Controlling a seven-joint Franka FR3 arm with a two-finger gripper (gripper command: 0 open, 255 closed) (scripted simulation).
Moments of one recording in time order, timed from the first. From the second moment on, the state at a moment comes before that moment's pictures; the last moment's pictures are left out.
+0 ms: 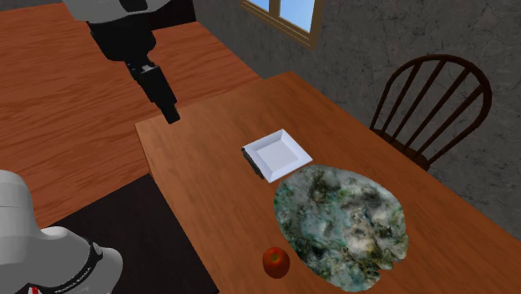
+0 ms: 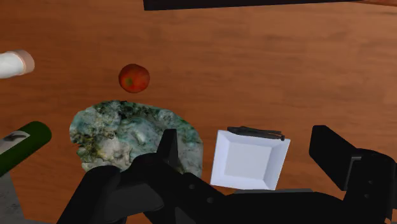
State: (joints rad) arm -0.02 -0.74 -0.02 -2.30 -0.11 1.64 -0.02
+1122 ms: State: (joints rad) arm 0.11 -0.30 -0.17 -2.32 -0.17 2.06 -0.52
